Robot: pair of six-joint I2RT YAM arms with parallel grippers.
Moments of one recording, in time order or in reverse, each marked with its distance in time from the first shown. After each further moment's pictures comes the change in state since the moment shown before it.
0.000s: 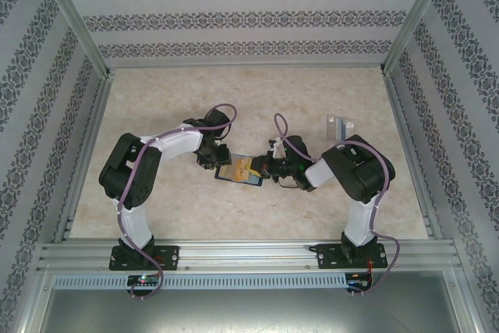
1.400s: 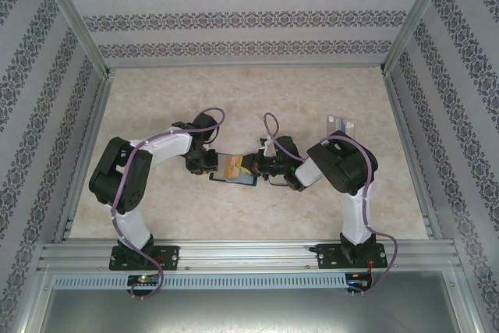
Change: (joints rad) left arm 0.060 -0.072 -0.101 -0.040 0.020 0.033; right arm 0.066 0.137 0.083 0.164 0.046 0.070
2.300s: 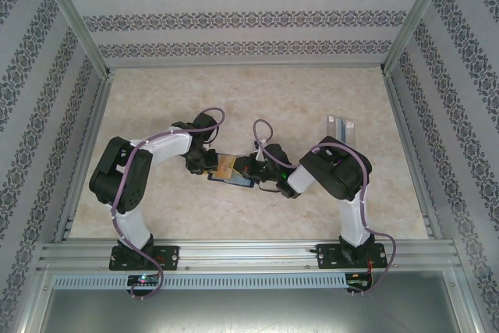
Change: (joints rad) left arm 0.004 0.002 0.000 0.003 0.011 0.000; right arm 0.122 -0.008 -0.010 0.024 0.257 0.014
